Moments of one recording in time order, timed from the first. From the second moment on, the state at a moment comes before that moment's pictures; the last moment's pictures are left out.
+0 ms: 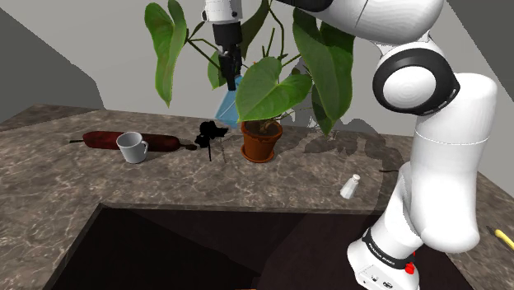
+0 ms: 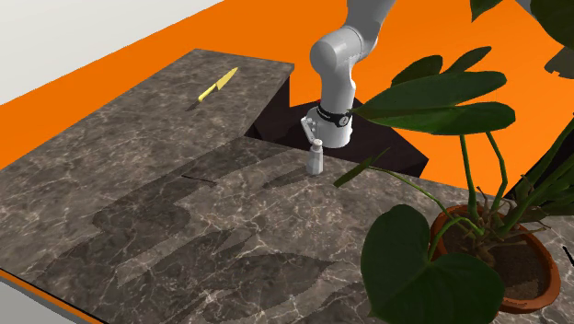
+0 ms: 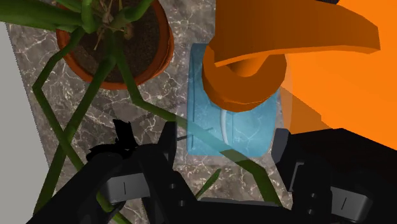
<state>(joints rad) 0.41 0.38 -0.20 -1.08 -0.01 1.25 -0.37</state>
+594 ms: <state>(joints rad) 0.42 0.33 -0.20 -1.28 -0.02 1.40 -0.36</state>
